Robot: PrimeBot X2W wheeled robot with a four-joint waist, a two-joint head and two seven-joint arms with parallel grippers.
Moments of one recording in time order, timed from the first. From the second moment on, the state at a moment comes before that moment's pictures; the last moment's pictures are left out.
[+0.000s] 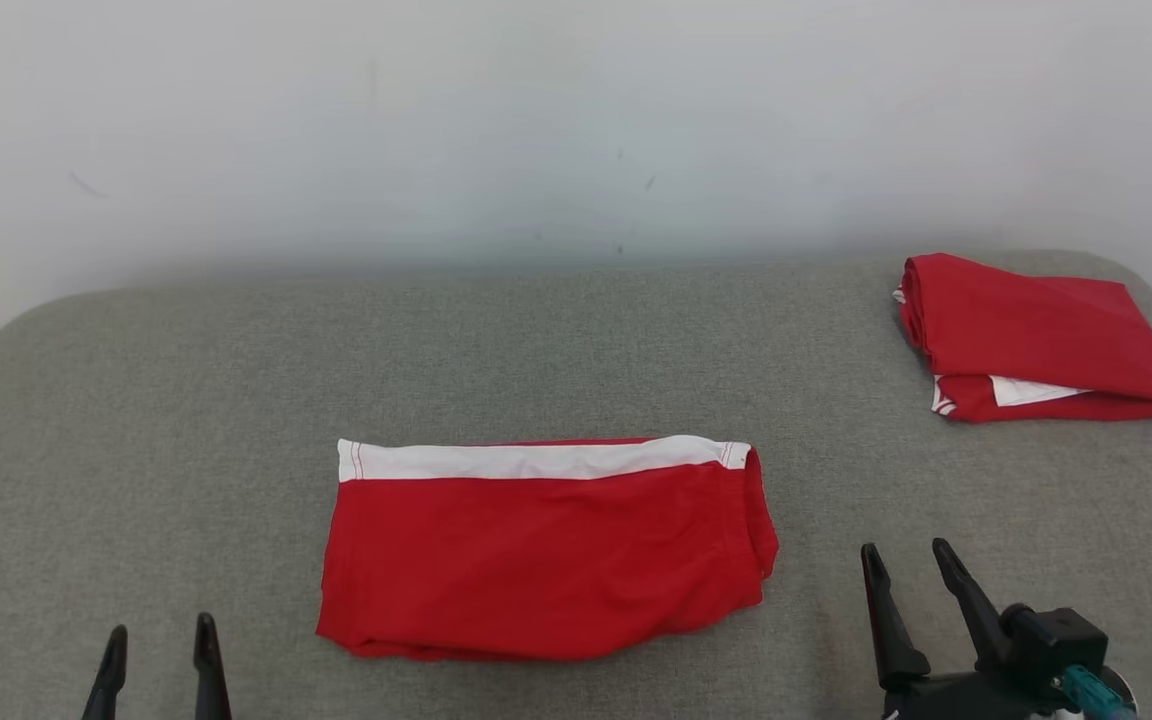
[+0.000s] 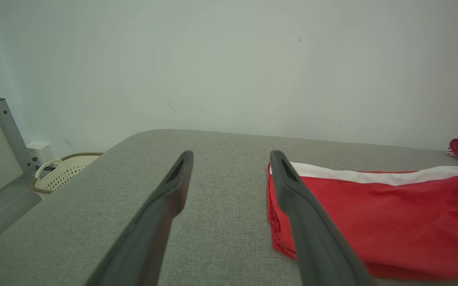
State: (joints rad) left arm 0.07 0.13 0.03 -0.06 -0.18 0.12 -0.26; right arm -0.07 -0.16 0.22 0.24 0.22 0.13 -0.24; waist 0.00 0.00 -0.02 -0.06
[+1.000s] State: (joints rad) left arm 0.03 0.08 0.00 0.01 -0.13 0.06 -0.26; right arm -0.55 -0.09 0.19 0.96 0.22 0.13 -0.08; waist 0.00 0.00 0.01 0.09
